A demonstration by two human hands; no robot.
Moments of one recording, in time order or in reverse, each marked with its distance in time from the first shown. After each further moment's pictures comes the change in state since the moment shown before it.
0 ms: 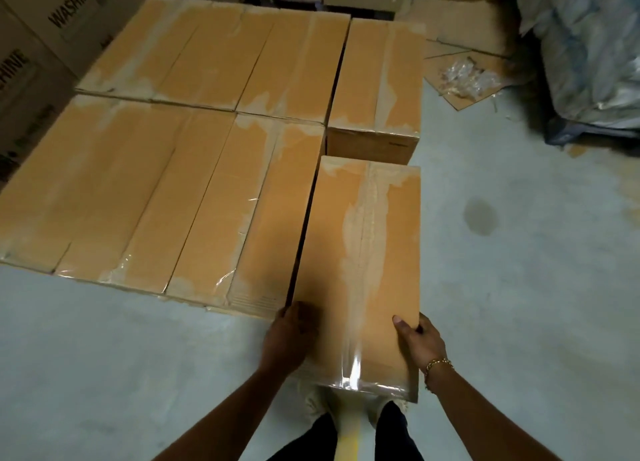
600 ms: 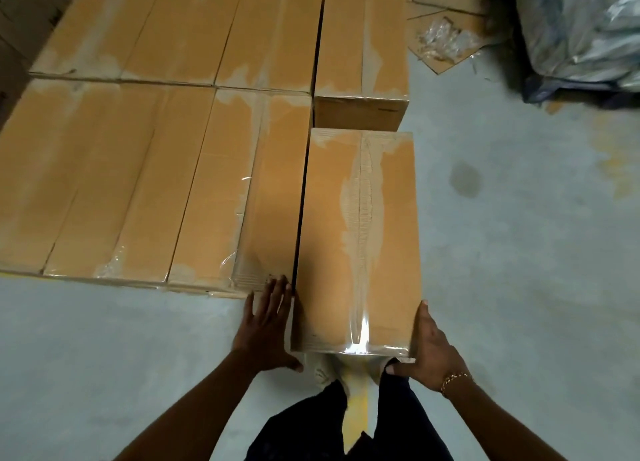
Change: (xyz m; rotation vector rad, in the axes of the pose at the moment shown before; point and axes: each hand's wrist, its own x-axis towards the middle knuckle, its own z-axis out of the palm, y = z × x) left_hand 0.012 -0.106 -0.036 0.870 -0.150 0.487; right_hand -0.063 0.062 0.012 -0.628 -0.146 -0.209
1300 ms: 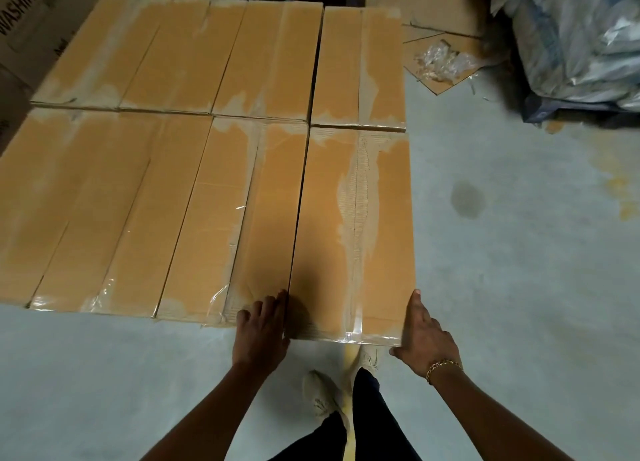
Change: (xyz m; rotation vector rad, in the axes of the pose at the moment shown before) left_hand 0.044 0.012 -0.045 0.056 0.158 -0.190; right_hand 0.064 -0.038 -0.049 -0.236 0.143 -0.014
